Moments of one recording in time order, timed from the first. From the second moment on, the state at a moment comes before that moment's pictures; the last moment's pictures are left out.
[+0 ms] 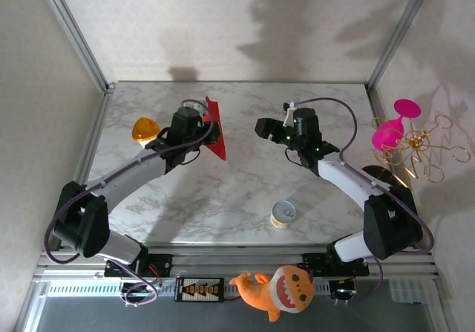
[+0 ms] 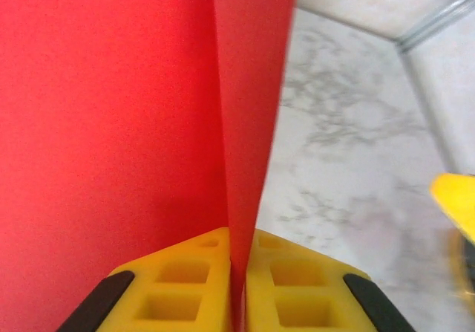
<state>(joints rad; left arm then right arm) -0.51 1.48 1.08 -0.14 -0.02 -0.56 0.44 1.43 0.92 0.07 -0.22 0.56</state>
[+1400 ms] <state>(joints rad) -0.79 2.22 1.60 -0.75 -0.69 -0.59 0.41 1.26 0.78 0.03 0.18 0.64</state>
